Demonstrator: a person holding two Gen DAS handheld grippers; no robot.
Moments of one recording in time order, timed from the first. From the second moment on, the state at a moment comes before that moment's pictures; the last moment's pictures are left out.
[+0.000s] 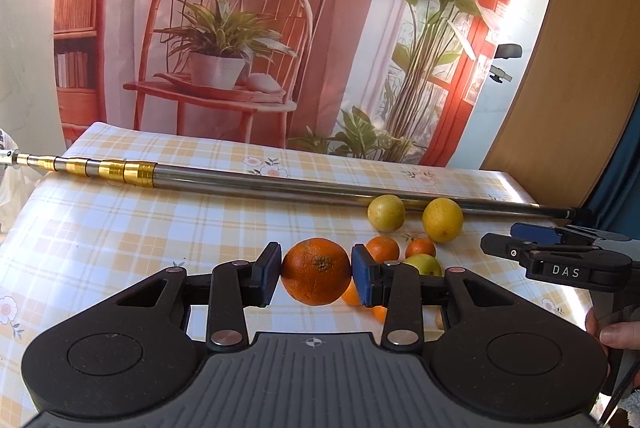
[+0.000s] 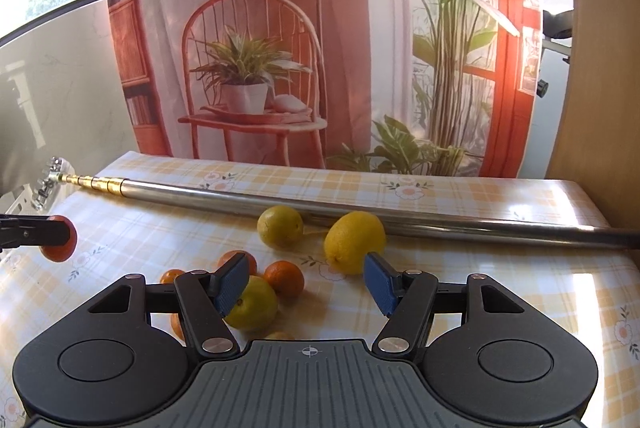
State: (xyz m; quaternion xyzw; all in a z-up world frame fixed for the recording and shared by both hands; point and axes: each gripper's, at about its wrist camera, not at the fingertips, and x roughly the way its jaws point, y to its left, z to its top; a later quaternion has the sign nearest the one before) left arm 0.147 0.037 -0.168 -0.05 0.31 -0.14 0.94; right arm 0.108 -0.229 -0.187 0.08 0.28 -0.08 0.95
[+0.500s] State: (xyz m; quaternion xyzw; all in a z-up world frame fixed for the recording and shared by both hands) left arm 0.141 0.039 -0.182 -0.05 0.32 -0.15 0.93; right arm 0.156 -0.207 -0.226 0.13 0.35 -0.03 0.93
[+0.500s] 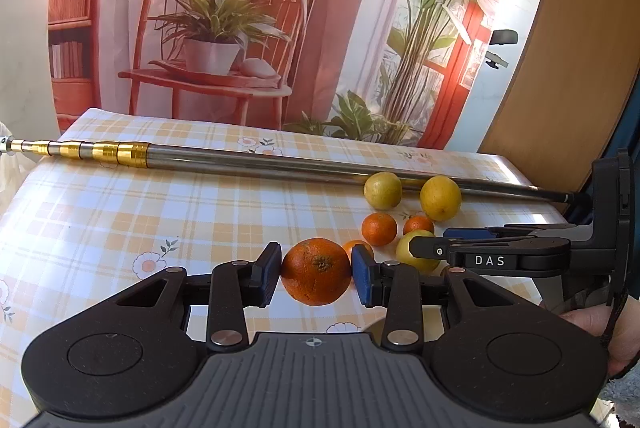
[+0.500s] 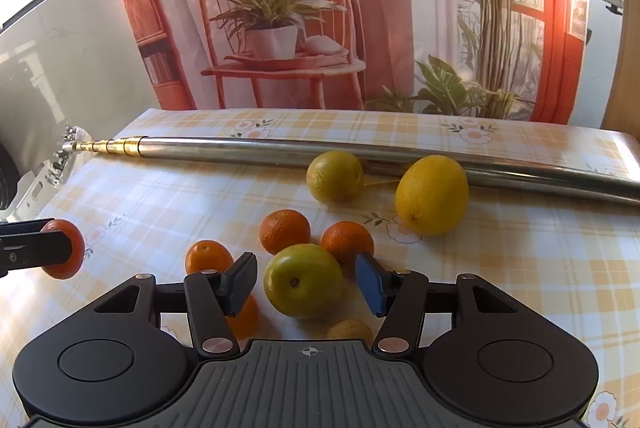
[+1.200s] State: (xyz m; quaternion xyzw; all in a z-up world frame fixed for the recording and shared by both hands) left arm 0.127 0.033 -0.186 -0.04 0.32 -0.17 0.93; right arm 0.148 -0.211 -0.234 0.18 0.36 -0.05 0.92
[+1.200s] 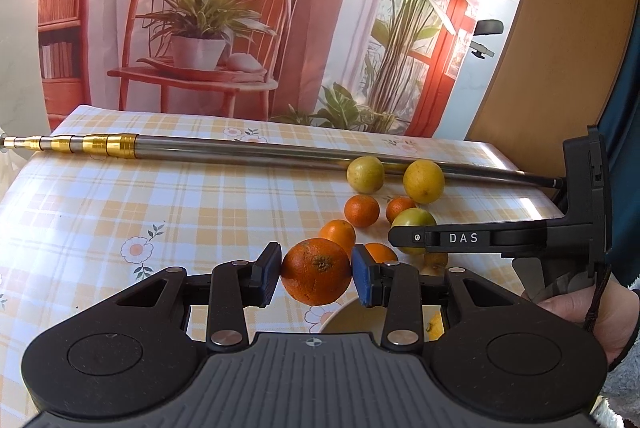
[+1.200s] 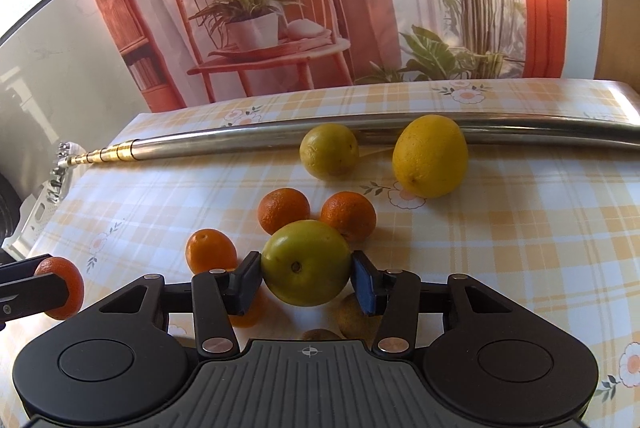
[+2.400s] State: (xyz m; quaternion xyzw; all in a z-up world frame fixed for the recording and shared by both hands) left arm 0.066 0.023 -0.211 -0.01 0.36 -0.20 0.91; right arm -0.016 -0.166 -0.209 0.17 0.31 -0.07 0.93
